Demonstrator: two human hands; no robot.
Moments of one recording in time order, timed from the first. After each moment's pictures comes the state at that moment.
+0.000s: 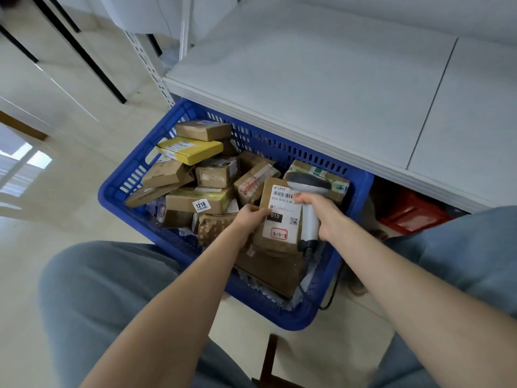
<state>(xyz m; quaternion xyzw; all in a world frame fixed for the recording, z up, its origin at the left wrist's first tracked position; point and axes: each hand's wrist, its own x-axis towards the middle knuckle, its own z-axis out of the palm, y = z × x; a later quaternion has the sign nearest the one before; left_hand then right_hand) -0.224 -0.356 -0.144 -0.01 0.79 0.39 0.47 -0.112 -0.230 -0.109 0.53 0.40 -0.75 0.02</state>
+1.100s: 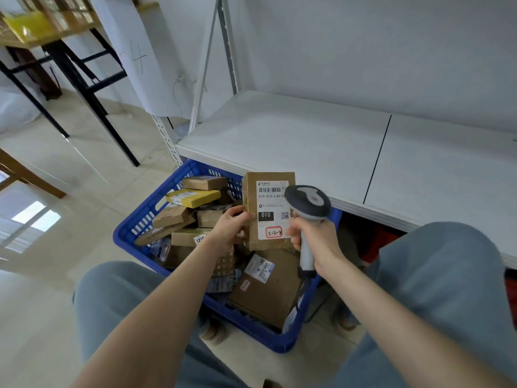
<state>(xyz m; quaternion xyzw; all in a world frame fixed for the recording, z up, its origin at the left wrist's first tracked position) -0.228 -0.365 -0.067 0.08 0.70 0.57 0.43 -0.040 -0.276 0.003 0.45 0.49 -0.72 -0.18</state>
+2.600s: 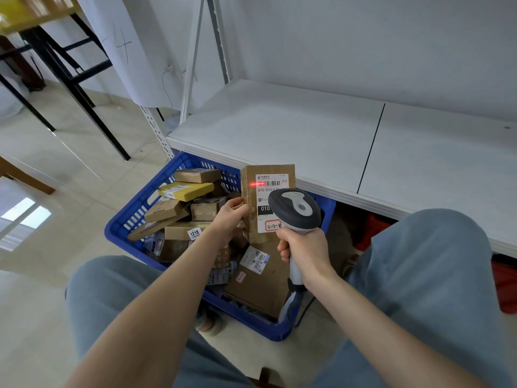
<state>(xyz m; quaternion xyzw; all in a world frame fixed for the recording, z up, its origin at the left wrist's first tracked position) -0.221 -0.352 -0.073 0.11 0.71 0.56 0.42 -0.024 -0.312 0.012 0.46 0.55 -0.68 -0.17</state>
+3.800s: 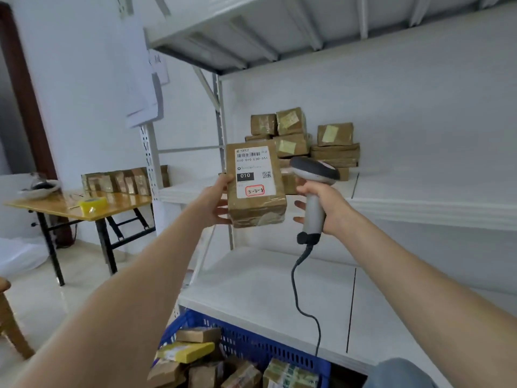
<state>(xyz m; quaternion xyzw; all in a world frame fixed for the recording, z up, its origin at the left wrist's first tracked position) -0.220 -0.348 0.353 0.27 0.66 0.65 0.25 -0.025 -0.223 0.342 0.22 0.55 -0.73 -0.34</state>
